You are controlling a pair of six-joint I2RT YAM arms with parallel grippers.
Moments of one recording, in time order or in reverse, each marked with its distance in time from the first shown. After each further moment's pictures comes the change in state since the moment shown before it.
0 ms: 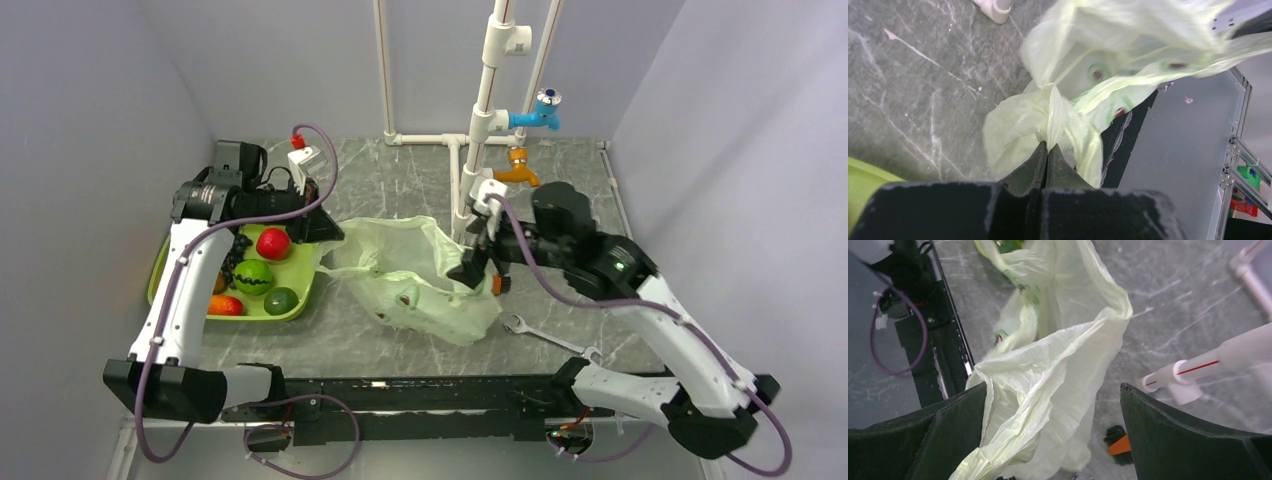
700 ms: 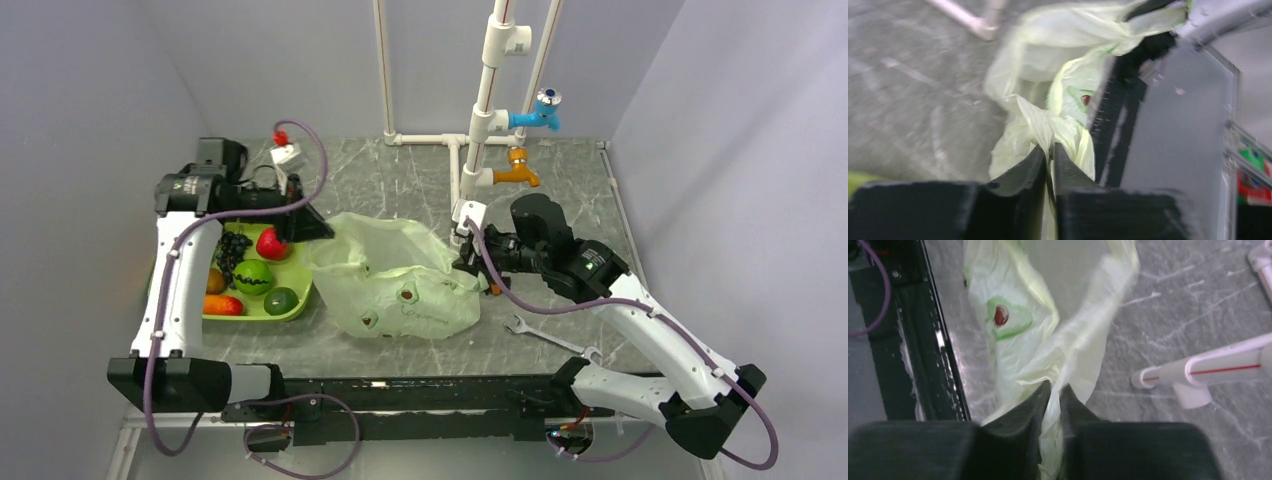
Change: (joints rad) left arm 0.043 0.022 0.066 -0.159 0.179 0.236; right arm -0.017 0.034 -0.192 0.137 -0.032 -0.113
